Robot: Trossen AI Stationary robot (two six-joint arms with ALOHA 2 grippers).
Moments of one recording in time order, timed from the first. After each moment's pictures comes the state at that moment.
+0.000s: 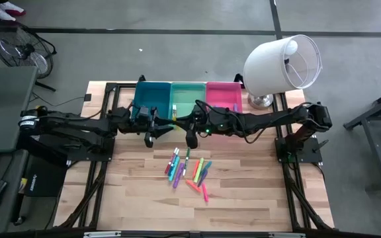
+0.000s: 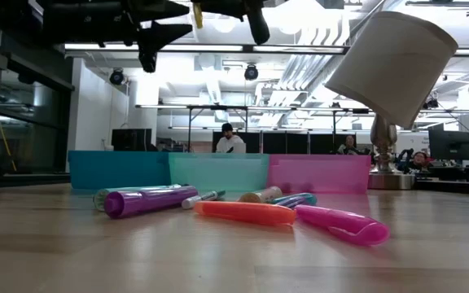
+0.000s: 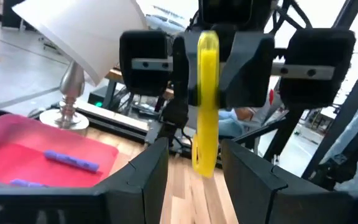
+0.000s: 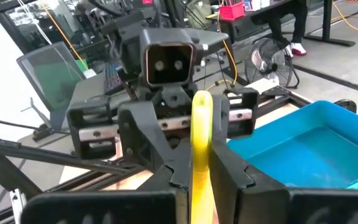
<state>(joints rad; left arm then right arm) 0.10 1.04 0.43 0.76 0.09 -0.35 0.03 1.65 1.26 0.25 0.22 0.38</state>
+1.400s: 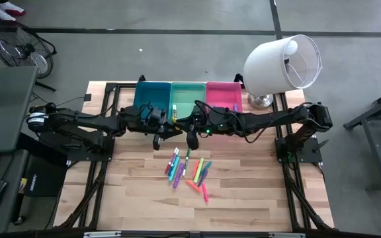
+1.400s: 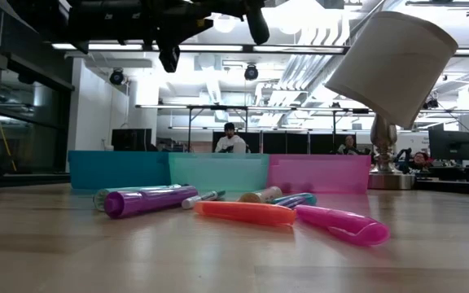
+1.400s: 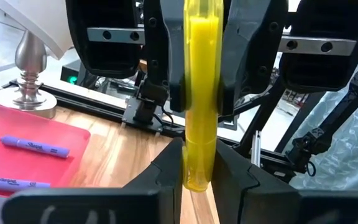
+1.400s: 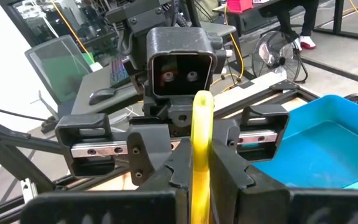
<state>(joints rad) 0.10 1.19 0.56 0.70 0.21 -0.36 0.03 1.64 1.26 0.21 0.19 0.39</state>
